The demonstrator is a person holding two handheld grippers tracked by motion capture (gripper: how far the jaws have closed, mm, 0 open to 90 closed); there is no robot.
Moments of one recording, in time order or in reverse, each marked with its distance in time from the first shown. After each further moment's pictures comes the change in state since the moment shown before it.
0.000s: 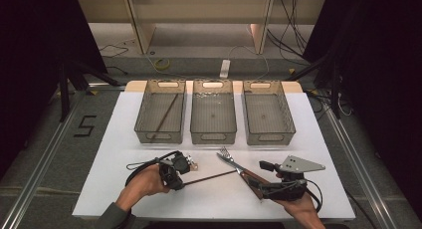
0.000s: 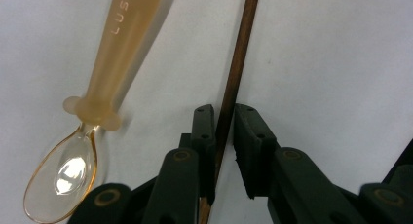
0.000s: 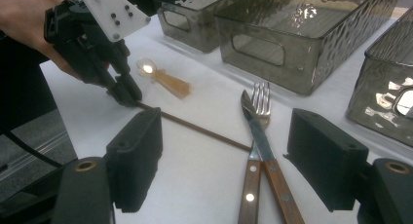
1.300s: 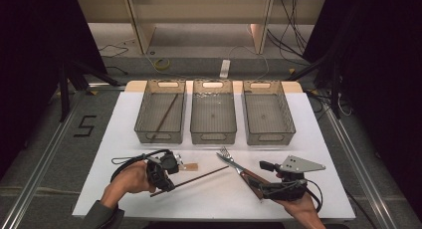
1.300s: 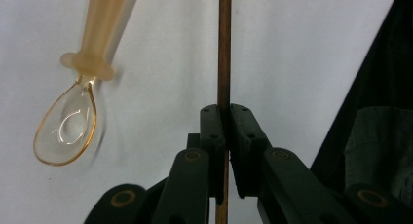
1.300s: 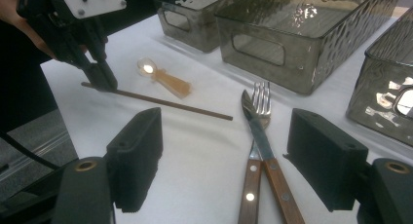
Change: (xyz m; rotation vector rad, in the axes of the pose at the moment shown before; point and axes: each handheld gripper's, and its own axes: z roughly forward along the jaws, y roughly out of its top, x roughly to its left) left arm 0.008 -0.024 -0.030 -0.007 -0.100 0.058; right arm 0.000 0.000 0.000 0.002 0.002 0.002
